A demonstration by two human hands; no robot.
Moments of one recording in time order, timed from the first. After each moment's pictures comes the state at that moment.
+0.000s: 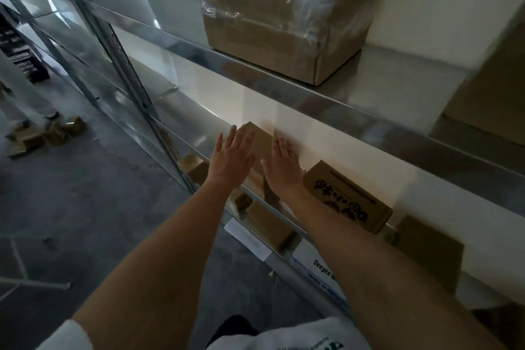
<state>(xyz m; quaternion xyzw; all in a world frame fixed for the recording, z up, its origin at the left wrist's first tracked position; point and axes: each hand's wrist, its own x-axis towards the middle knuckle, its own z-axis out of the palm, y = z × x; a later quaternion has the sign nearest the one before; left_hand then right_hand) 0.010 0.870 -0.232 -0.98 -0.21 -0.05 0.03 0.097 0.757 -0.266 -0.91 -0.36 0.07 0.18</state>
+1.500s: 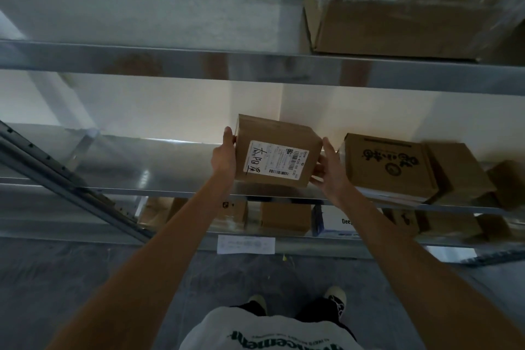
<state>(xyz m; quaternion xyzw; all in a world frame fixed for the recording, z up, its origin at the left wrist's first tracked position) 0.061 1.054 -0.244 -0.69 -0.27 0.05 -0.67 0.049 0.832 -0.275 -0.62 0.20 0.15 0.75</state>
